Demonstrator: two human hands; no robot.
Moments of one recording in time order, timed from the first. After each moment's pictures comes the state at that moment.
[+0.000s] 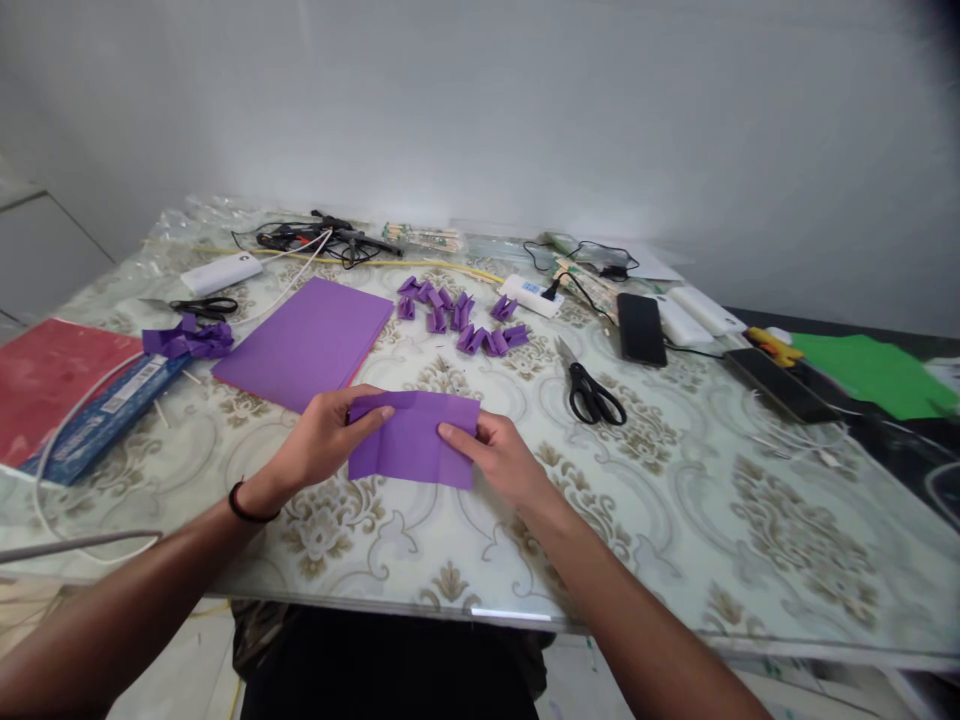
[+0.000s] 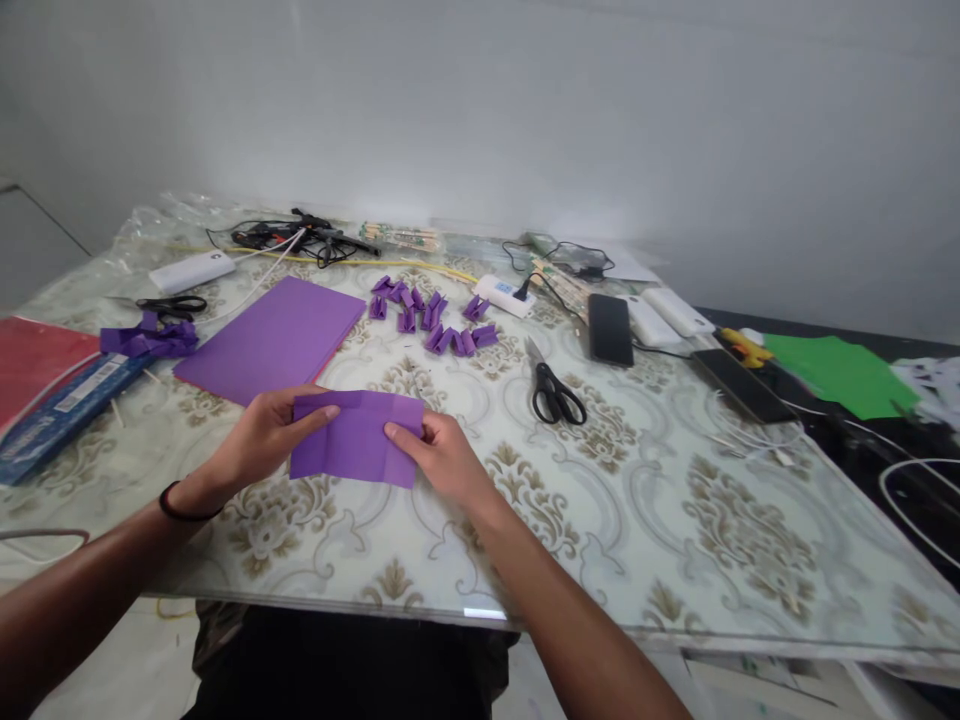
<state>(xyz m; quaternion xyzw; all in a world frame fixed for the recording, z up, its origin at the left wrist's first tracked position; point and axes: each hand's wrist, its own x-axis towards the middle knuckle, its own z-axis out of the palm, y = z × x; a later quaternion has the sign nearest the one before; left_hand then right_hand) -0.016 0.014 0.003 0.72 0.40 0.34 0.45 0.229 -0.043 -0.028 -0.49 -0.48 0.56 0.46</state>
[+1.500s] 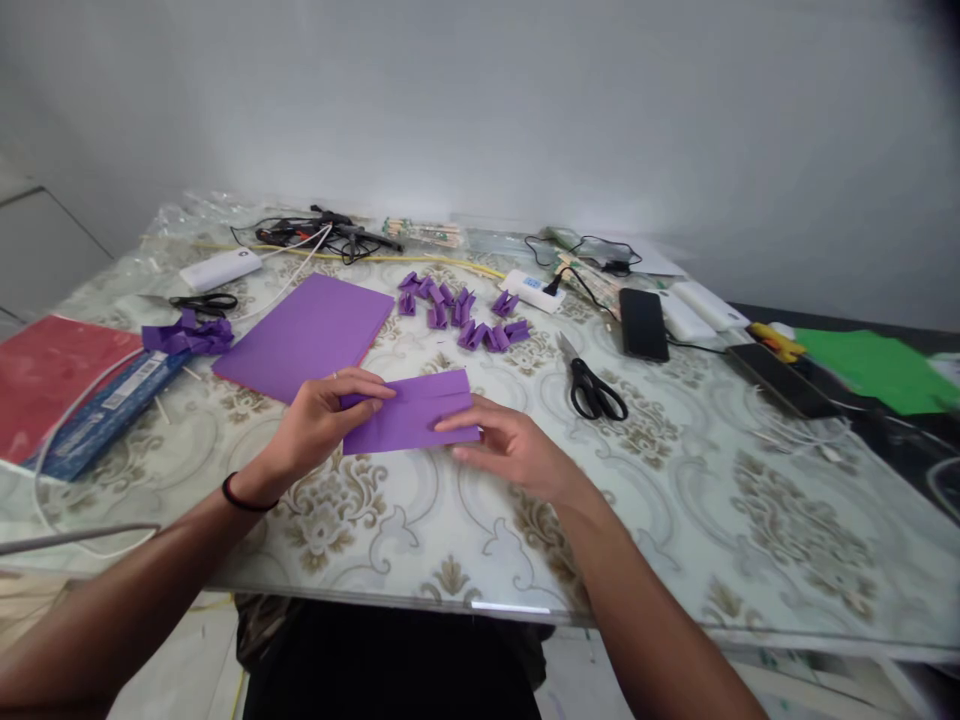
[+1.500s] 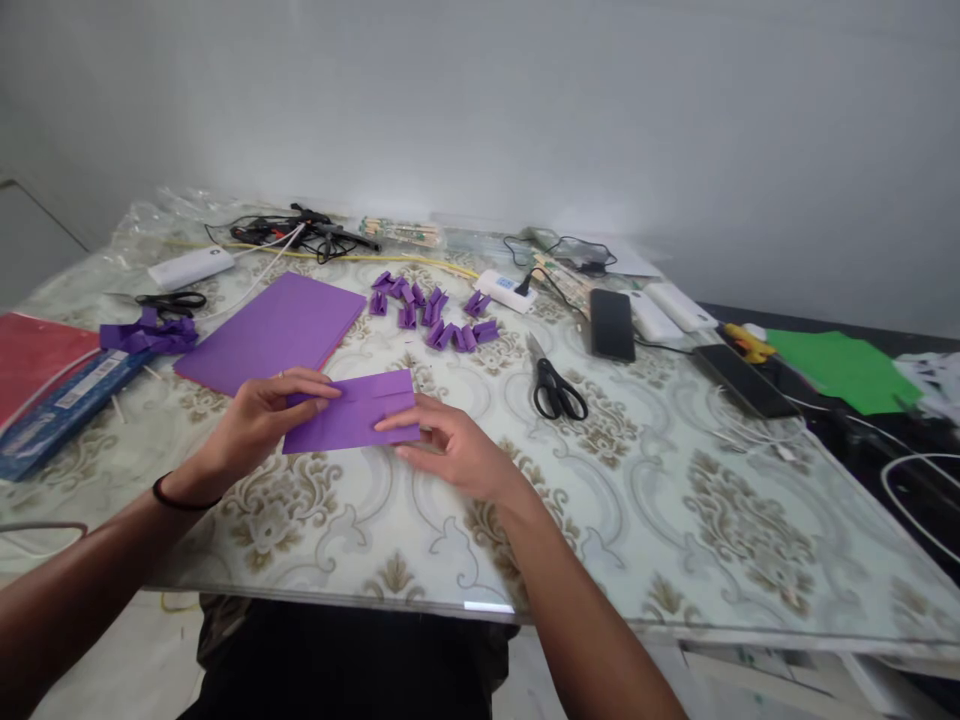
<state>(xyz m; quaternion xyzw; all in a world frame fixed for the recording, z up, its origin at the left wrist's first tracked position) -0.022 0.024 0.002 0.70 0.35 0.42 0.46 0.257 -0.042 -0.011 -0.35 -0.67 0.50 0.43</state>
